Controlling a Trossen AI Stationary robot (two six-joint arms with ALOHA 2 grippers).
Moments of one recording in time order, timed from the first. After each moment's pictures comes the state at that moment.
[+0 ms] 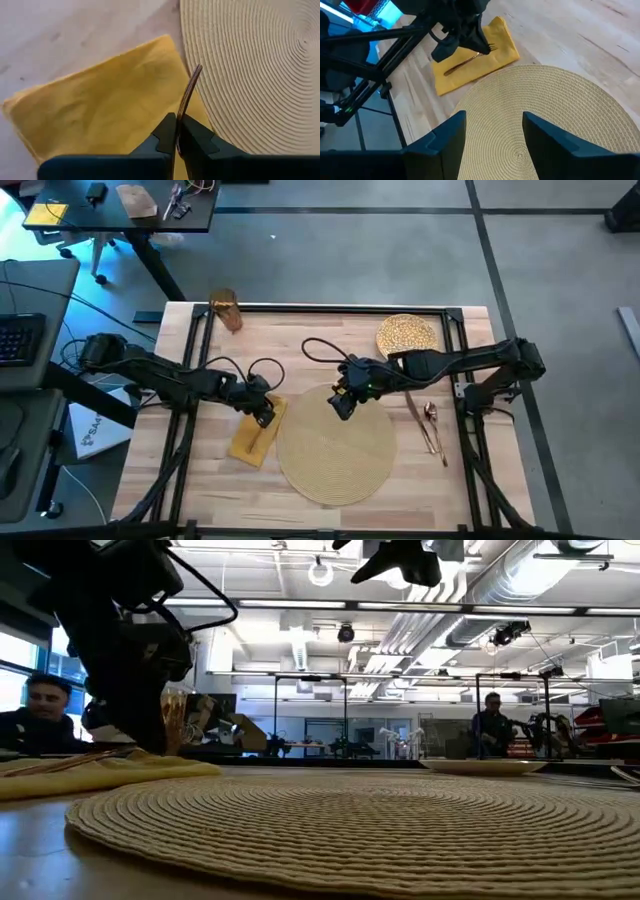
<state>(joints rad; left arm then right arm) -0.12 1.24 0.49 -0.24 -0.11 -0.94 0.13 1.59 1.46 -0.66 0.09 0.84</state>
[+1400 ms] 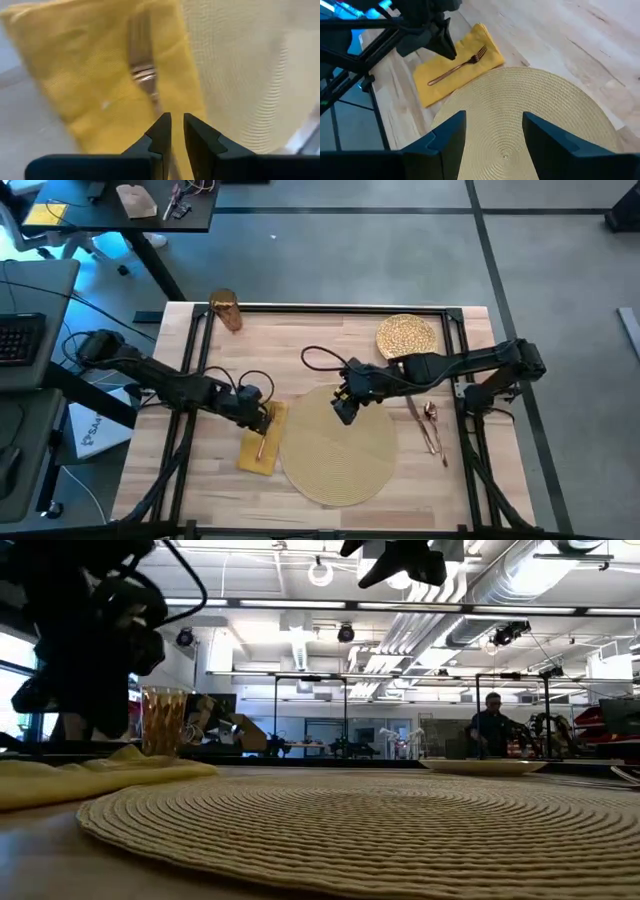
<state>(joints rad) -0.29 1.18 0.53 -0.33 -0.07 -1.37 0.16 1.60 1.46 -0.71 0.15 0.77</state>
